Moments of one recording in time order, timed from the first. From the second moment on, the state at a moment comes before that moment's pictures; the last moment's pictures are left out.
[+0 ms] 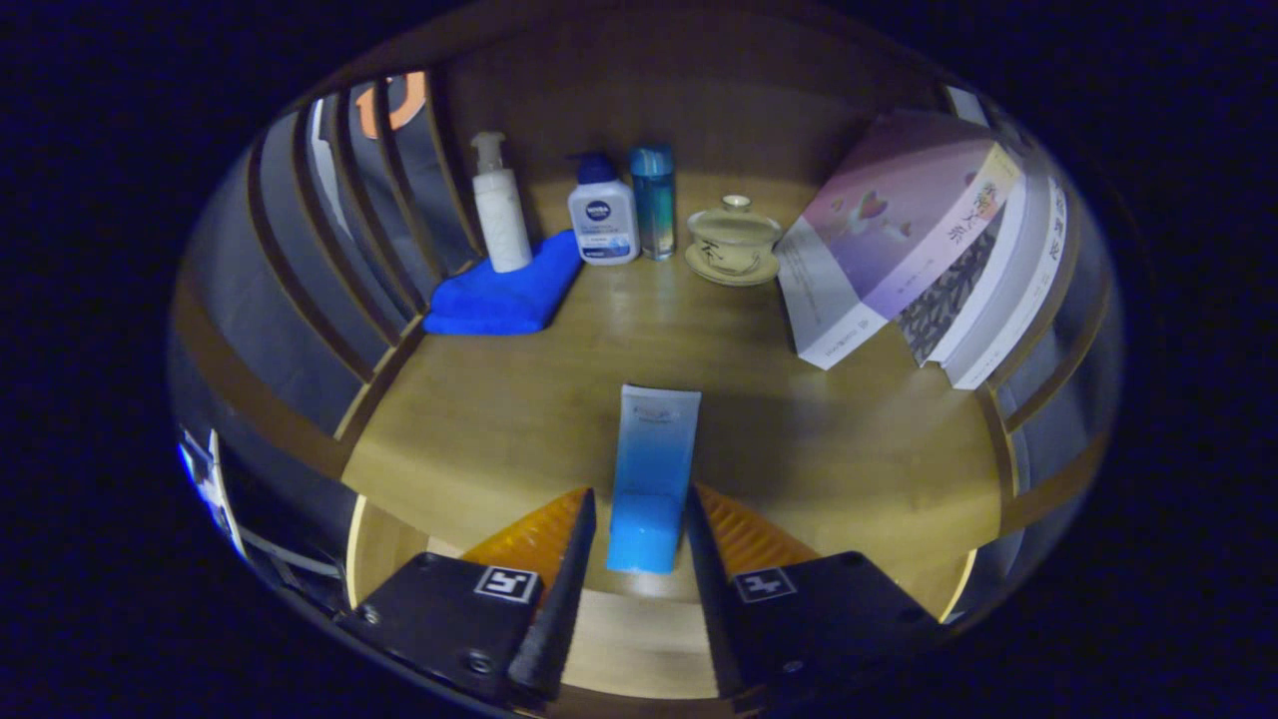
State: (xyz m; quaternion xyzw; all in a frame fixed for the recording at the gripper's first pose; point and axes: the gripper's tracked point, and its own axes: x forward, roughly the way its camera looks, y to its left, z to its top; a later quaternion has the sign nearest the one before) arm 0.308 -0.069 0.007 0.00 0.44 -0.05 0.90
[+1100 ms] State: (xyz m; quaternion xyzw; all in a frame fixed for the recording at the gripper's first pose) arm 0.052 -0.022 0.016 -0.03 0.26 -0.01 0.97
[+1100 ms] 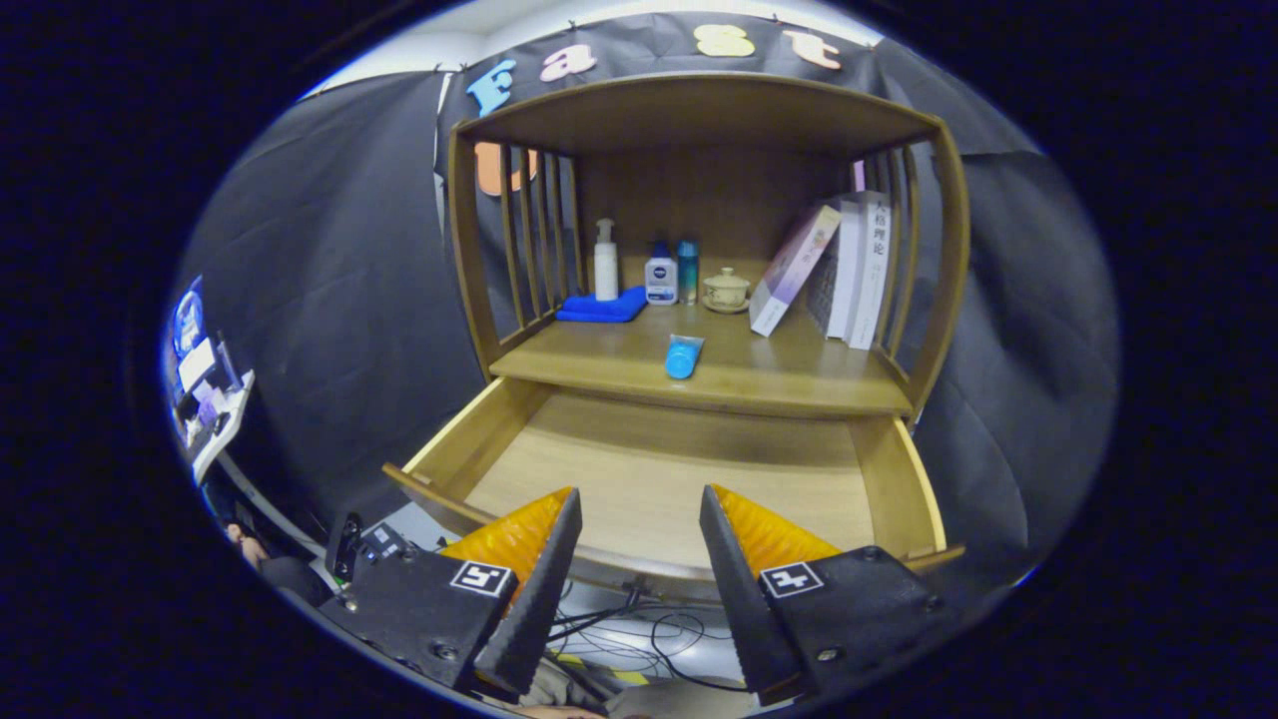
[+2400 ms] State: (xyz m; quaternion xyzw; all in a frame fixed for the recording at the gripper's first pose) arm 0.044 -0.022 -0.102 0.05 0.19 -0.06 0.98
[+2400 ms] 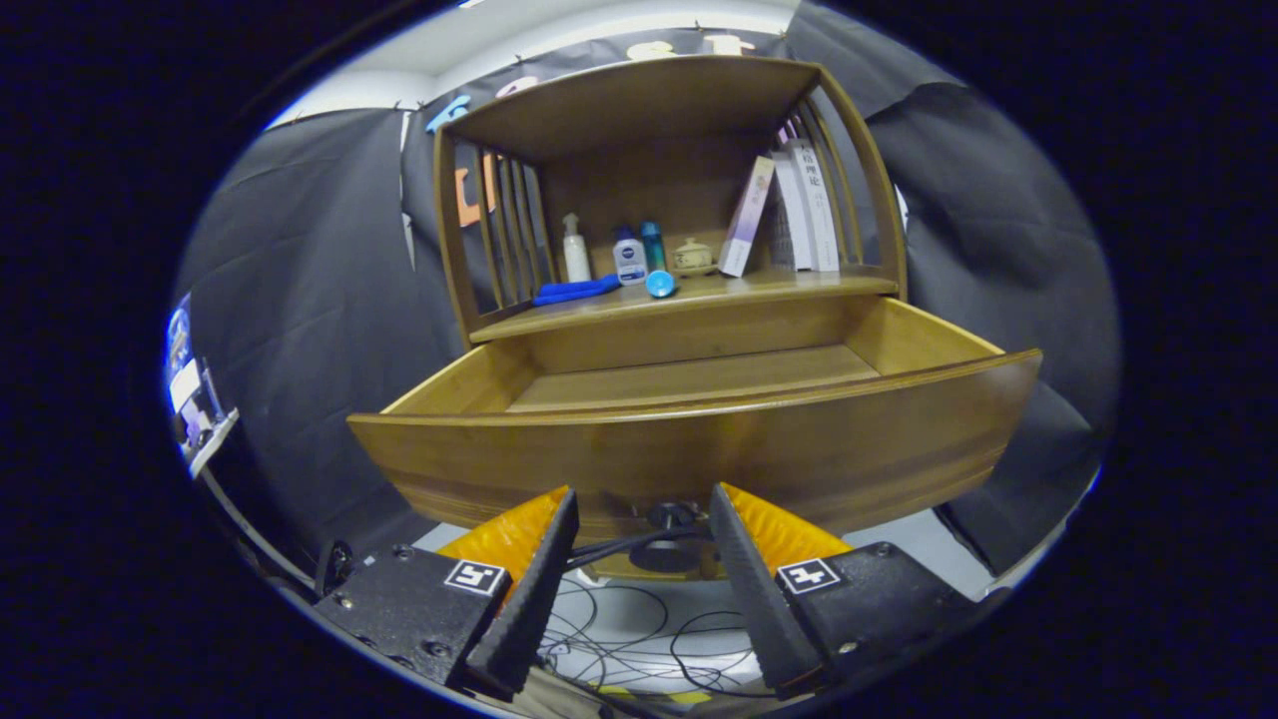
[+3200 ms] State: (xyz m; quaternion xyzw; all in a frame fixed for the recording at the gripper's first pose) arm 0.058 -0.033 -0.110 -0.01 0.13 -0.12 0.98
